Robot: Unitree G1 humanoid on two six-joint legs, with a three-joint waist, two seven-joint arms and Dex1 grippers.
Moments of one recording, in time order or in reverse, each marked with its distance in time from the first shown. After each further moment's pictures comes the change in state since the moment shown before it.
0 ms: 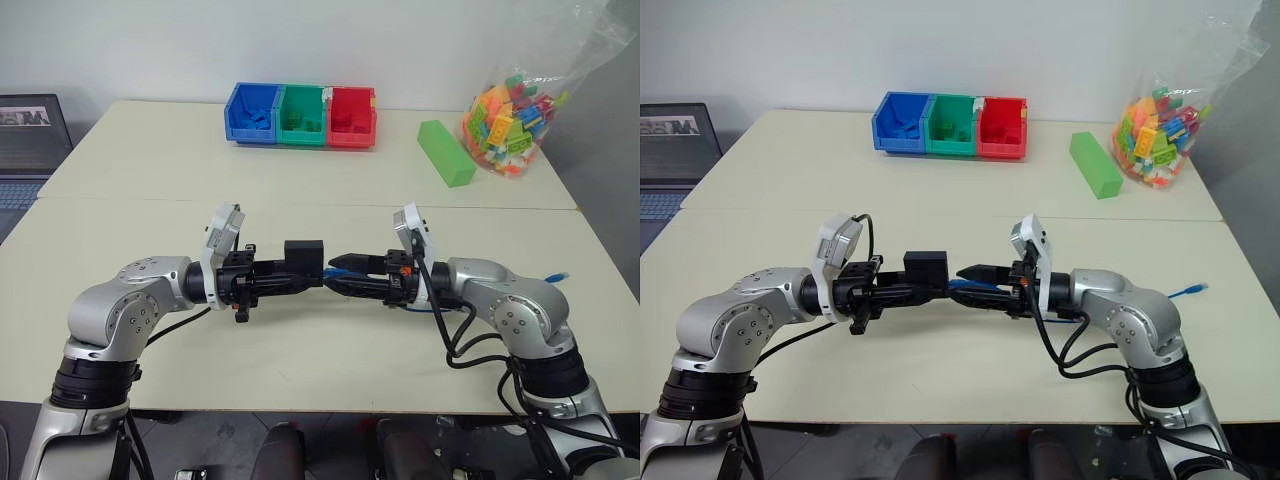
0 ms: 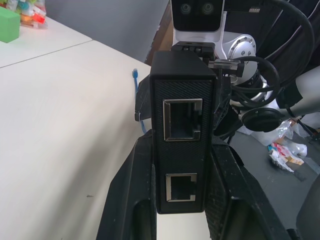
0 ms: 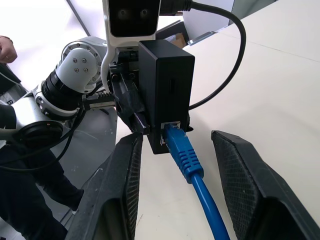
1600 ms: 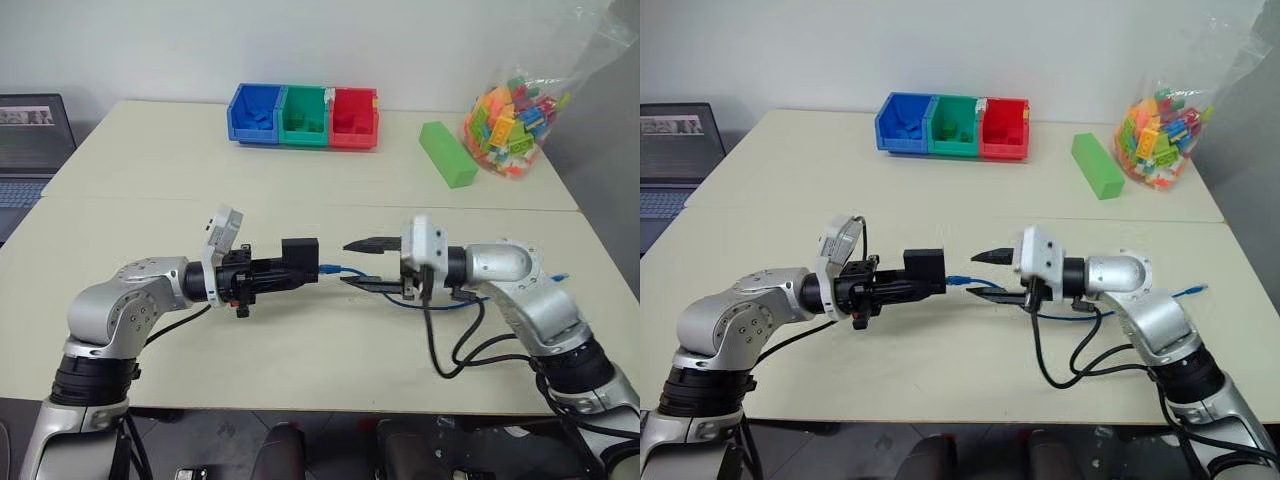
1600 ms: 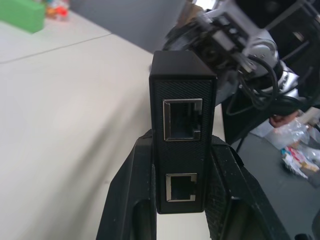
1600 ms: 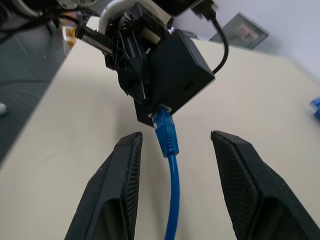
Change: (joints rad) left arm -0.023 -0.001 -0.008 0.017 0.031 -0.007 0.006; right arm -0.023 -0.214 0.125 0.000 -0.258 -0.419 0.163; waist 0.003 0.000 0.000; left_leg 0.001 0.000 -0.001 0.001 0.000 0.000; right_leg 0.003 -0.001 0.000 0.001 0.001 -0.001
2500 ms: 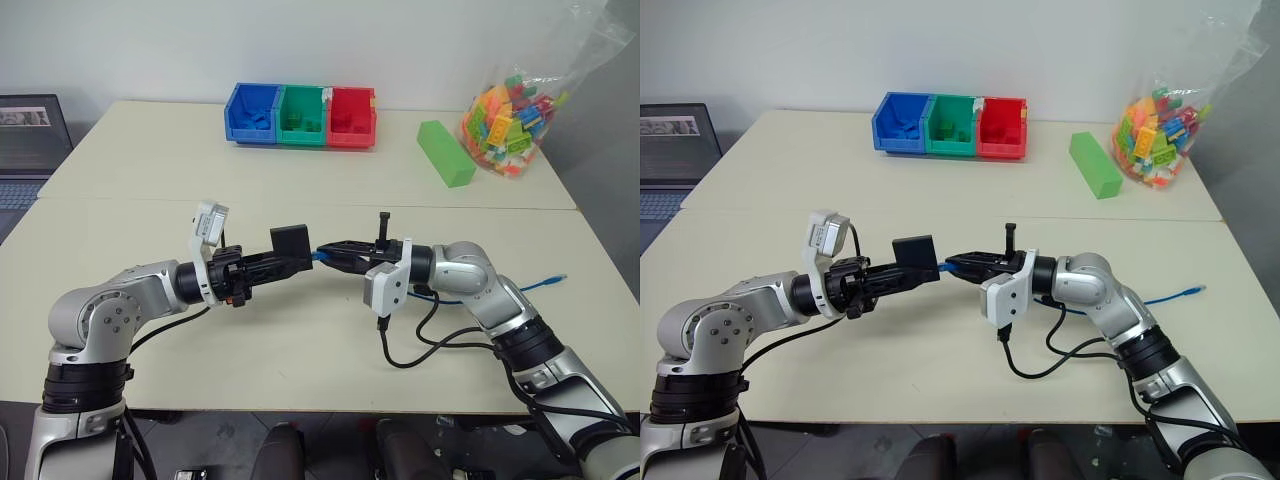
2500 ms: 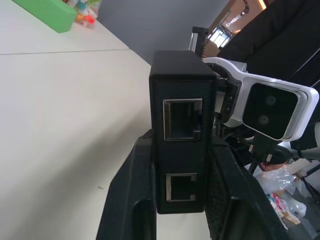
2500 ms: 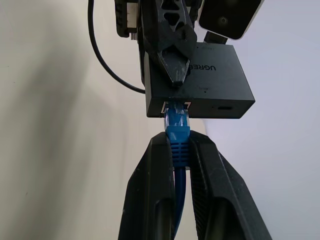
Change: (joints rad) left arm 0.036 -0.029 0.138 -0.010 -0.193 0.244 0.234; right arm -0.105 0.158 0.132 0.426 -0.748 -1.082 -0.253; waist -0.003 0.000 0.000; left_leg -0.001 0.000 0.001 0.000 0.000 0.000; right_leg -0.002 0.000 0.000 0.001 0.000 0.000
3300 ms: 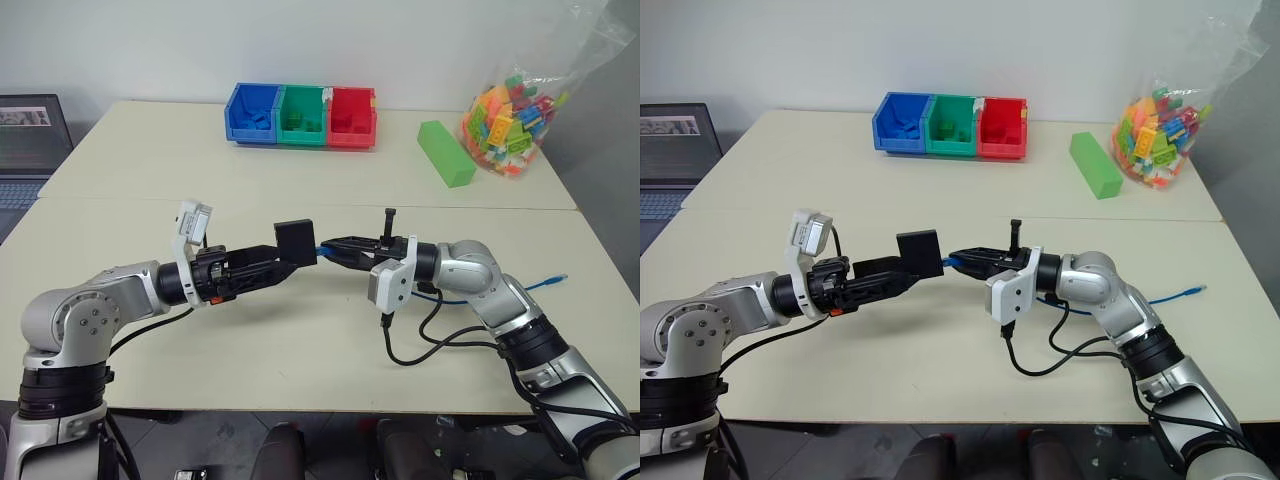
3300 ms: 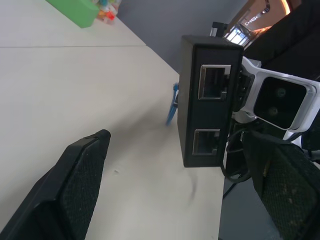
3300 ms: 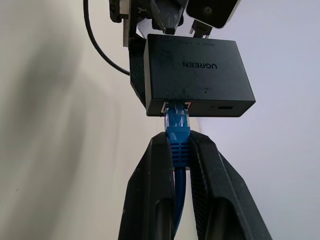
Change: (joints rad) left arm 0.014 0.049 0.045 -0.005 -0.027 0.048 0.024; right arm 0.000 -0.017 -0.009 0.000 0.013 -0.009 -0.018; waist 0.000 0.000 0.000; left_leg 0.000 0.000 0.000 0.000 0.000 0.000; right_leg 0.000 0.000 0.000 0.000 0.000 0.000
